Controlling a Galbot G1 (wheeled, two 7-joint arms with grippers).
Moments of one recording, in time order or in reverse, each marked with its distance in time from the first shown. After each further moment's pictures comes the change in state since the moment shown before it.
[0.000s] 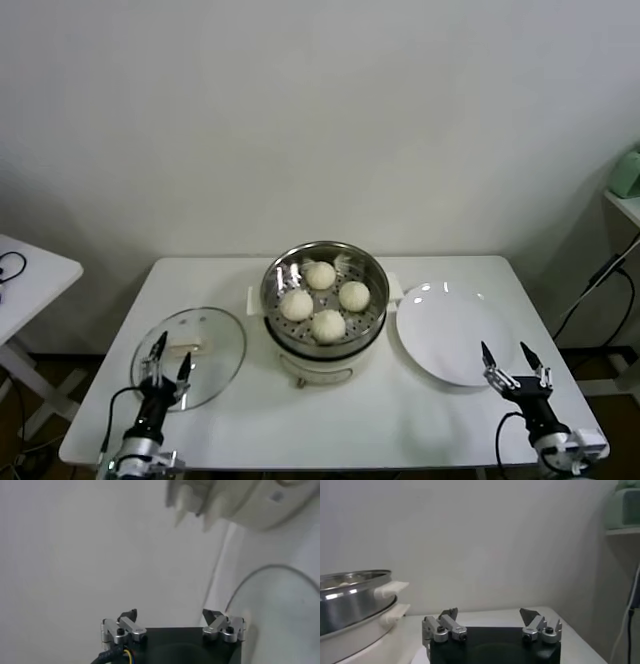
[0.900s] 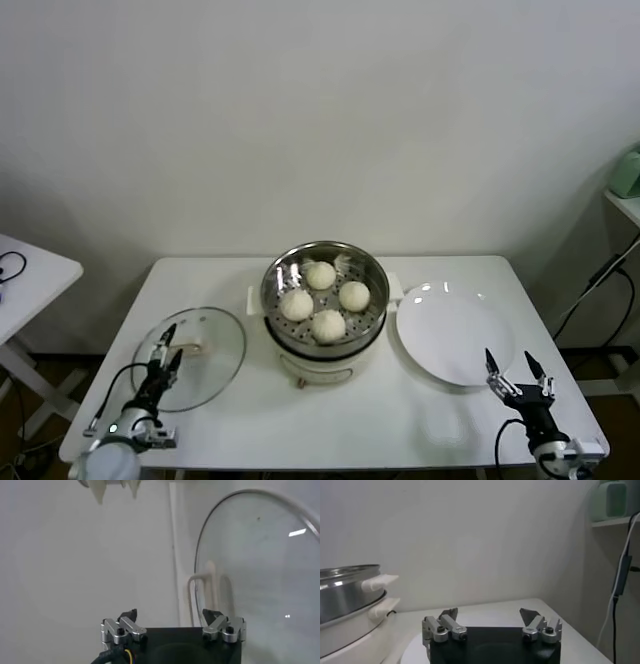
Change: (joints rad) left arm -0.154 0.133 0.051 0.165 0.179 0.078 0.116; right arm 0.003 0.038 -0.007 -0.039 -0.013 0.018 0.008
